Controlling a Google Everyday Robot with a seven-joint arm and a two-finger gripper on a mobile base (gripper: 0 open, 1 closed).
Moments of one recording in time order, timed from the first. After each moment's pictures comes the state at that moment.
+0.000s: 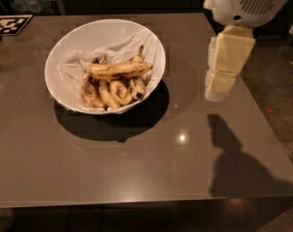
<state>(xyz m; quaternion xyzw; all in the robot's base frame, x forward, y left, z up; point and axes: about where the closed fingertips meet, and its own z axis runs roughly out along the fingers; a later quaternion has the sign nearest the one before) 0.460 -0.122 1.028 -0.65 0.74 -0.08 0.17</state>
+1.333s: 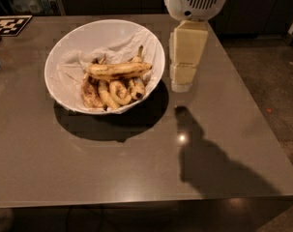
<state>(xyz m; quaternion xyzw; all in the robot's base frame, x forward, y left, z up) 0.487 -0.058 1.025 -0.70 0.69 -0.08 0.16</state>
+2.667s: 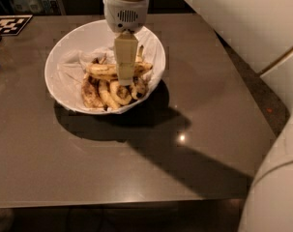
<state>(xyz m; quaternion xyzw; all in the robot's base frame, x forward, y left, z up) 0.566 0.043 0.956 -0.75 0.66 0.00 0.10</state>
